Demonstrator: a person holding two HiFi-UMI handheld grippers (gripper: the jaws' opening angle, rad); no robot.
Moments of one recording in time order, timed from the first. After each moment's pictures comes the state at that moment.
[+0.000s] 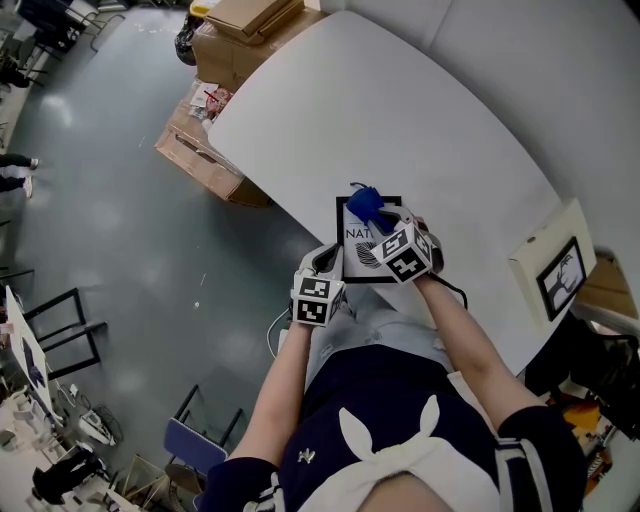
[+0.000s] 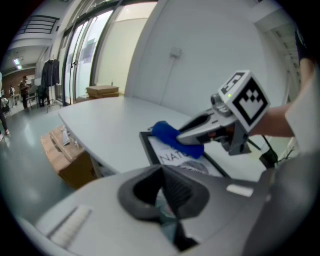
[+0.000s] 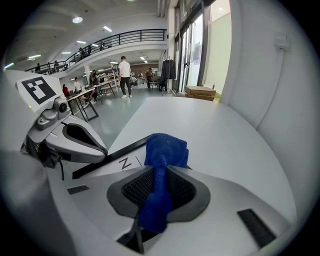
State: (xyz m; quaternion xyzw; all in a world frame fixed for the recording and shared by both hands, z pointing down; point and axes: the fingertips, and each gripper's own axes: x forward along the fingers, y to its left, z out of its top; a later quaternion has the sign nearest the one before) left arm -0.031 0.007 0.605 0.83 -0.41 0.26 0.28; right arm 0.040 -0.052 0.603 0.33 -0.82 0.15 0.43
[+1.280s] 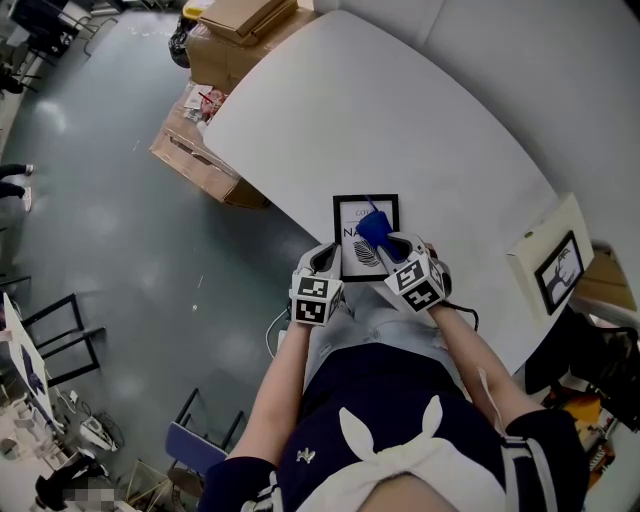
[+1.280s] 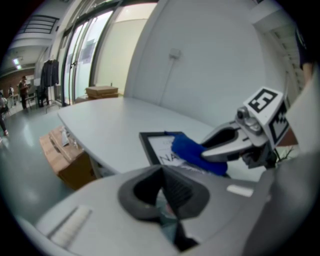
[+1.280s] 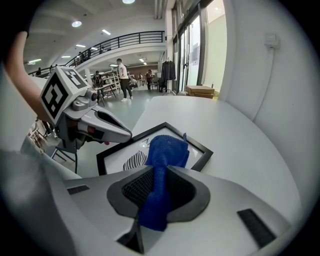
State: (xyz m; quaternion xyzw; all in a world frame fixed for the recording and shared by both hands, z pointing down) left arm -0.033 0.004 0.601 0.83 -0.41 0.25 0.28; right arm 0.059 0.011 0.600 0.33 -0.83 0.17 0.42
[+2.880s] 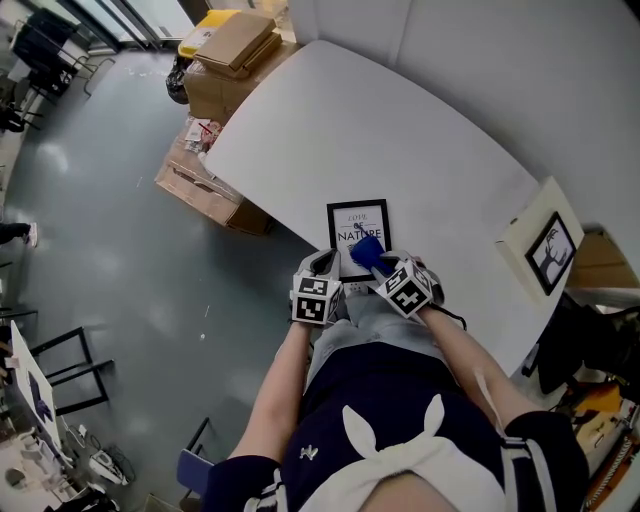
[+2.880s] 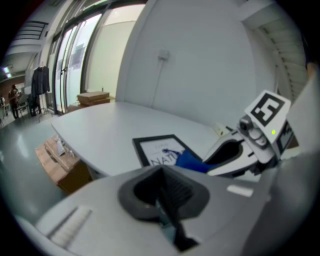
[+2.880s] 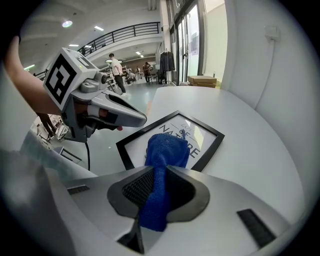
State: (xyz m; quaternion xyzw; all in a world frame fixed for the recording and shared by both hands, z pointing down) left arm -0.025 0.017 0.584 0.85 -0.38 0.26 0.25; right arm 0.052 0.064 0.607 0.31 -0.81 0.21 0.45
